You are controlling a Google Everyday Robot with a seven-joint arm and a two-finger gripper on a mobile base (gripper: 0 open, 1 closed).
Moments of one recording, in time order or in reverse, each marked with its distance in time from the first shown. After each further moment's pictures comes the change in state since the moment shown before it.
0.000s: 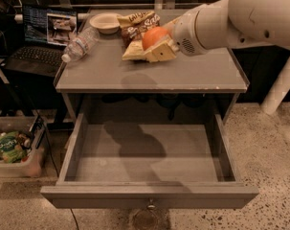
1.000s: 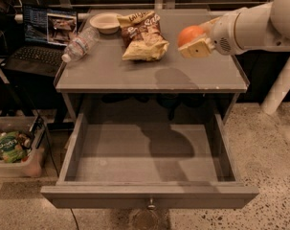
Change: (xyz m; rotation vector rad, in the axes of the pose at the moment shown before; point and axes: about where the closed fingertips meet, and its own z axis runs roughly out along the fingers) arm 0.063 -0.074 -0.027 0.094 0.020 0.077
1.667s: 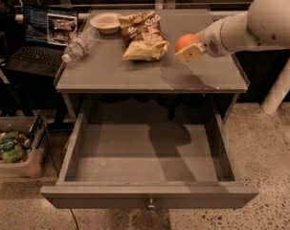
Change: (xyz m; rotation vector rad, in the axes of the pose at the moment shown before) arm 0.030 -0.020 0.050 -0.008 0.084 0.067
